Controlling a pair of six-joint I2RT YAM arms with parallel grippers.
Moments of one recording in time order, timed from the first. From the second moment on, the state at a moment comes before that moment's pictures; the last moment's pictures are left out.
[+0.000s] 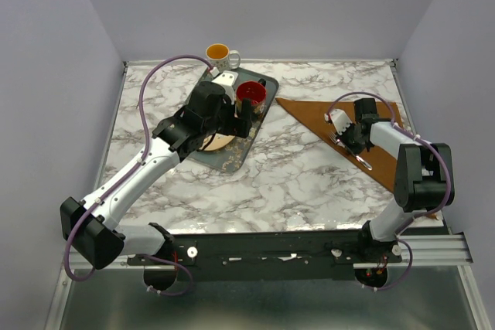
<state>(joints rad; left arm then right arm) -0.65 1.28 1.25 -0.52 -0.07 -0.29 0.01 1.66 0.96 -0.46 -0.09 -0.79</state>
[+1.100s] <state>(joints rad) -0.65 1.31 1.27 -0.52 -0.08 -0.30 0.01 1.53 1.06 -0.54 -0.06 -0.60</state>
